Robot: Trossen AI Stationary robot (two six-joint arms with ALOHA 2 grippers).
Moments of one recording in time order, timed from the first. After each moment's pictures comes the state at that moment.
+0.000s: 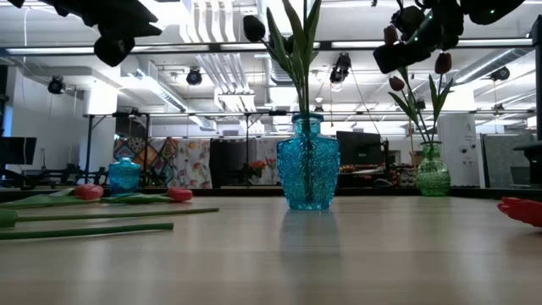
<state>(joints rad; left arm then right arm) 0.05 0.60 0.69 -0.40 -0.04 -0.40 -0.73 1.01 0.78 0.21 0.81 -0.36</state>
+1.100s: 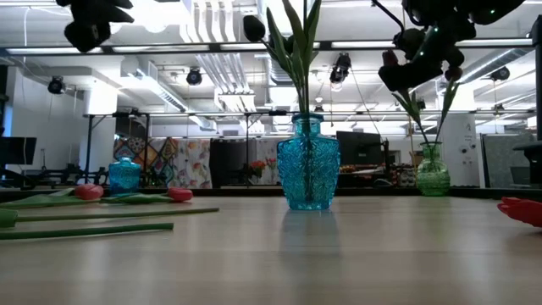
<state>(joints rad) 0.05 0.56 0.86 -0.72 -0.04 -0.54 -0.73 1.00 0.78 -0.15 0.79 -0.10</state>
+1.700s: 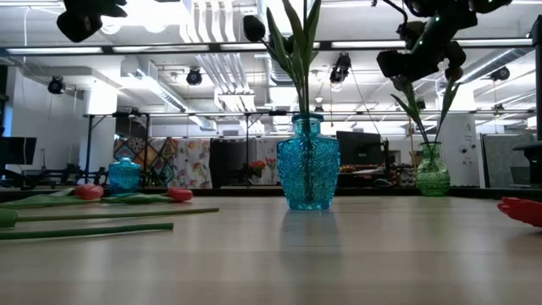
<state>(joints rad) 0.05 0.56 0.95 -0.84 -0.13 -0.50 -0.73 1.00 0.87 -0.28 0.74 0.12</state>
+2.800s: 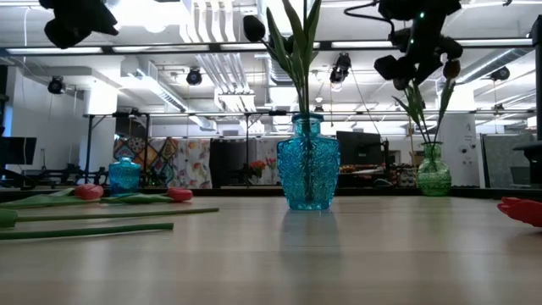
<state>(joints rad) 0.05 0.54 0.95 -0.96 -0.20 -0.51 -0.76 1.19 1.16 -0.75 0.78 0.27</state>
